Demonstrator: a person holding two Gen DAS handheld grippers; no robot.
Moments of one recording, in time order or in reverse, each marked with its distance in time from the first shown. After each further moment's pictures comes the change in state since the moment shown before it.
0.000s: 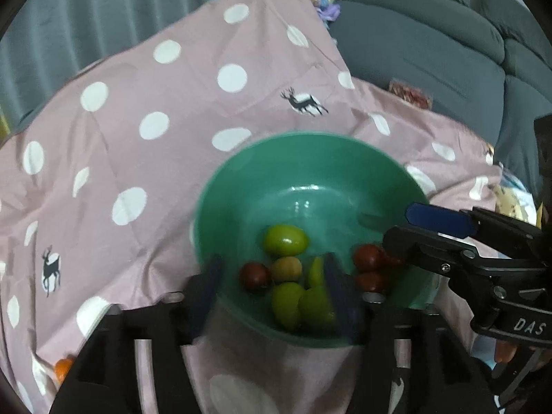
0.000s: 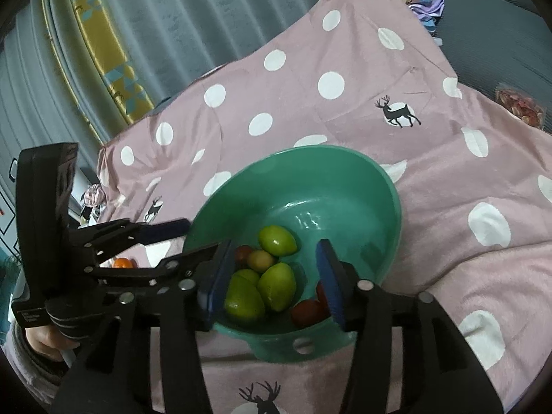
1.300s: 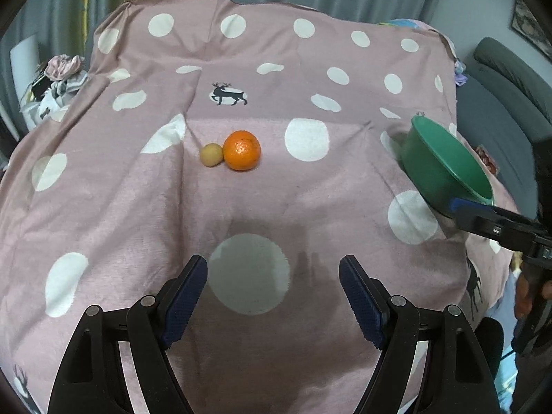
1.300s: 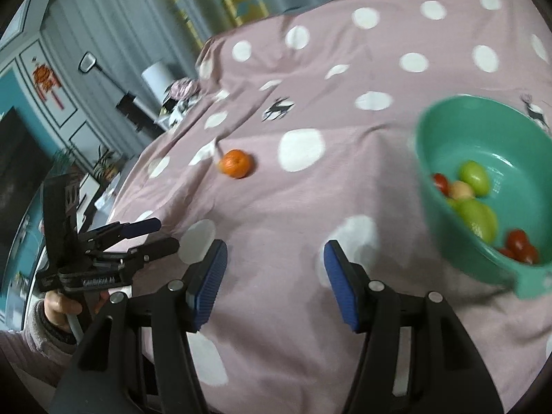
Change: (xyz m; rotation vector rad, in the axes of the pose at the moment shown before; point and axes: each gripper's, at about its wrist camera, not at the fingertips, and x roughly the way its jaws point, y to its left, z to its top) left arm -0.128 0.138 -0.219 -0.525 -0.016 0.157; right arm 0.043 0.159 -0.067 -0.315 0.317 0.299
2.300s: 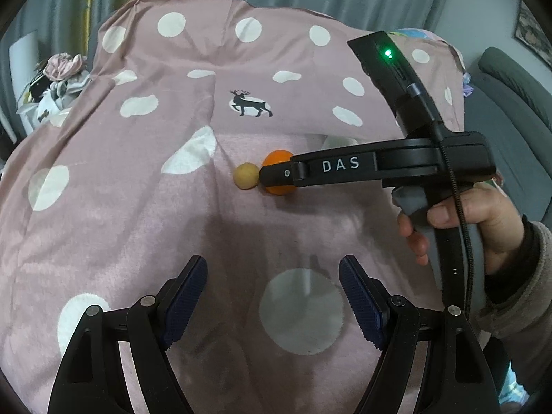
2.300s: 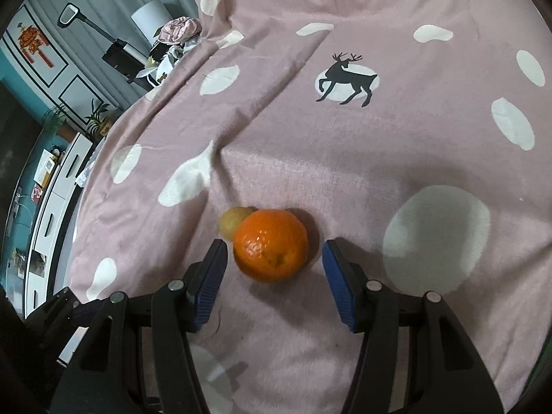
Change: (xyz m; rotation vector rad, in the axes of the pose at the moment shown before) left arm 0.018 0.045 0.023 -0.008 -0.023 -0.011; right arm 0.195 0.049 0.099 -0.065 0.242 0.020
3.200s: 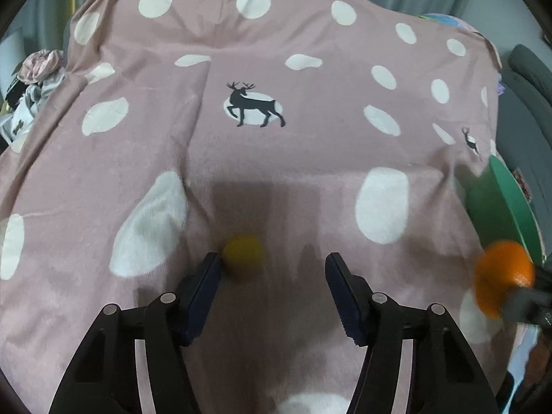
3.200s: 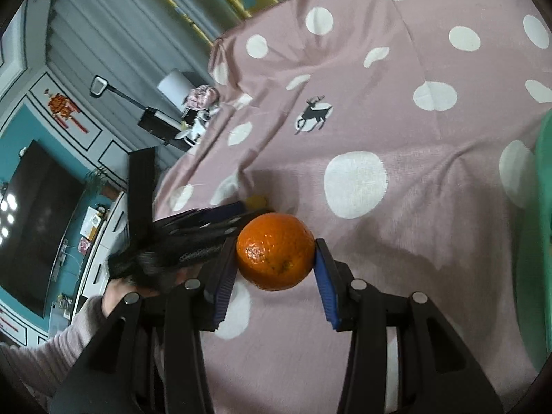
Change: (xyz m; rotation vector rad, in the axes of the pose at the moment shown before) left arm 0.089 0.010 0.073 -0.018 0.098 0.060; right arm -0.118 -0.049 -0.077 0.148 -0.230 0.205
